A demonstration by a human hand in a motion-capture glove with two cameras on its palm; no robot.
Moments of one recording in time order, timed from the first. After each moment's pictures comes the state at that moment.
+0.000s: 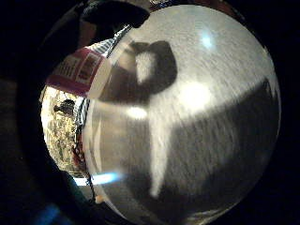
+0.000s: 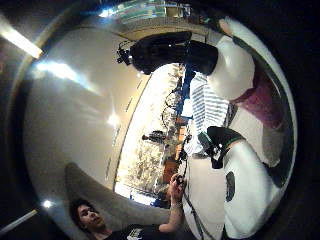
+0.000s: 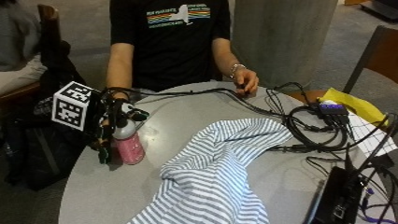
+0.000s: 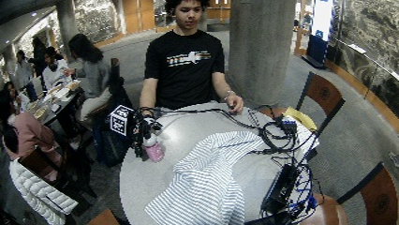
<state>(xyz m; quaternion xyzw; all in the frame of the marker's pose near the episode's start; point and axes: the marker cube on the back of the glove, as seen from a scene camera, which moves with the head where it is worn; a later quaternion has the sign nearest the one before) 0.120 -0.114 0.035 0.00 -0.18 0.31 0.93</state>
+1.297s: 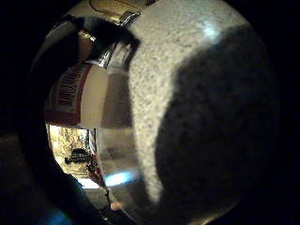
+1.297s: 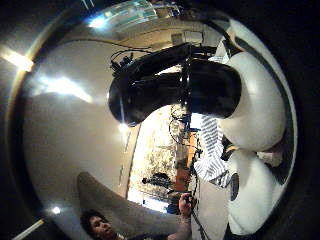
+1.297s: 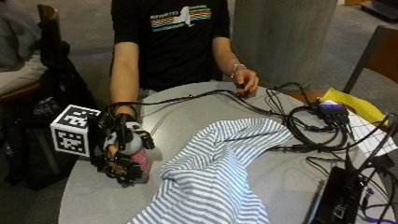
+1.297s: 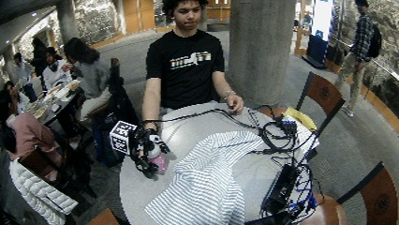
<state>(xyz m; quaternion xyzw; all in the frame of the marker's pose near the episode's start) 0.144 -0.175 0.082 0.00 -0.25 0.35 0.90</state>
